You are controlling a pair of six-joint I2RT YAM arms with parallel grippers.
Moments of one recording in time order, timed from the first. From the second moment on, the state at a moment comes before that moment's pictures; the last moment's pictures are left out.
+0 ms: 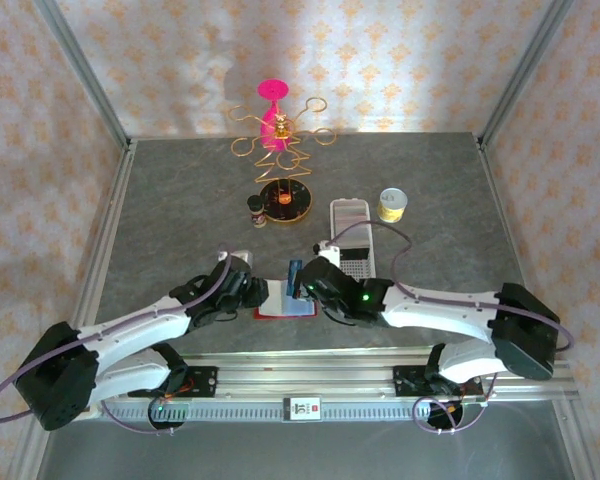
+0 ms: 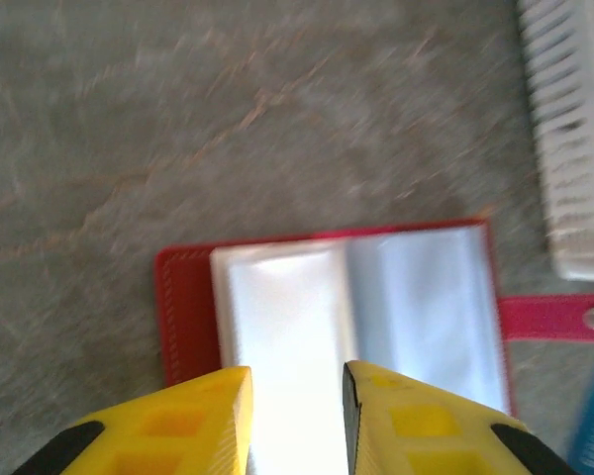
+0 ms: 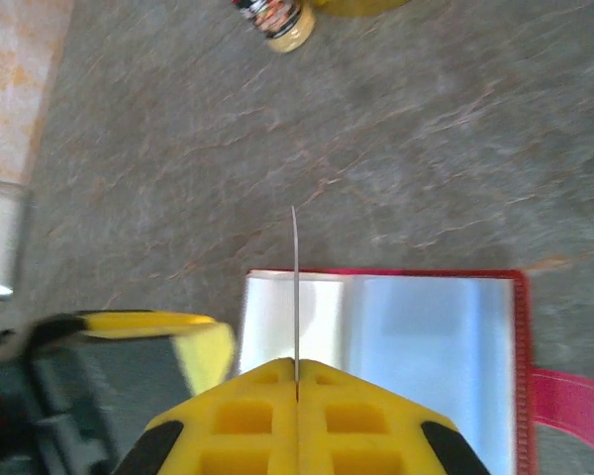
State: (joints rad) left arm -0.67 1.07 0.47 -0.22 -0.04 -0.78; right arm 1.11 1.33 0.76 -0.16 0.33 1.04
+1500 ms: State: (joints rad) left arm -1.03 1.69 0.91 -0.47 -0.37 -0.83; right arm 1.11 0.98 0.54 -0.32 0.53 1.09
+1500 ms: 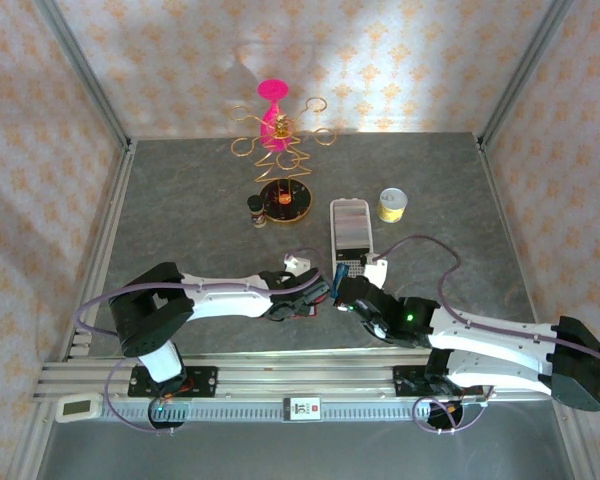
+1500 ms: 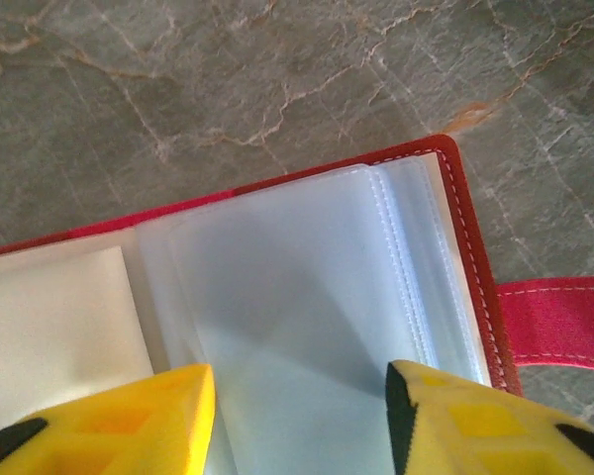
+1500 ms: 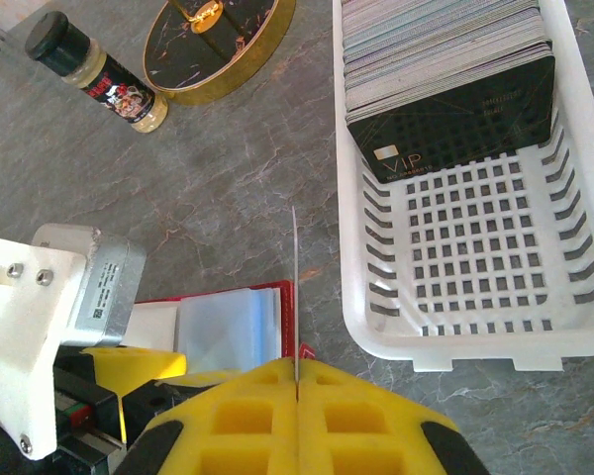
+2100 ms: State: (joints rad) left arm -1.03 1.65 0.89 -0.49 -0.41 -0.84; right arm 1.11 0.98 0.53 -0.32 0.53 1.10
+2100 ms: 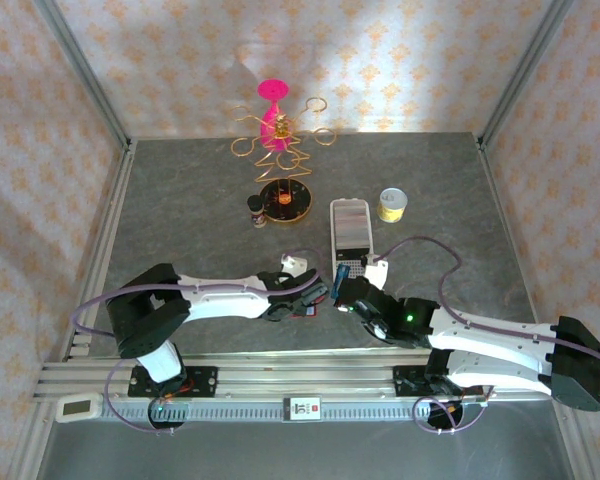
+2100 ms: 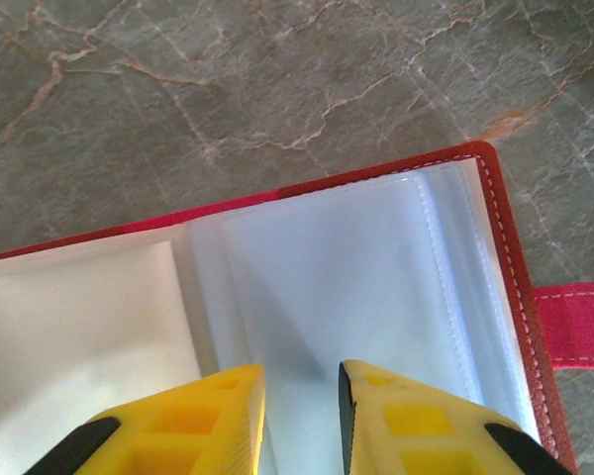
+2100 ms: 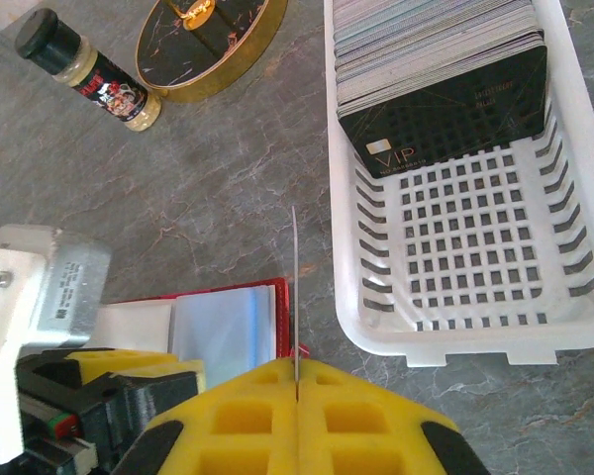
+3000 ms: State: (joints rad) left arm -0.97 1.50 0.78 -0.27 -0.19 -0.86; right arm 1.11 0.97 0.52 -0.32 0.53 1.11
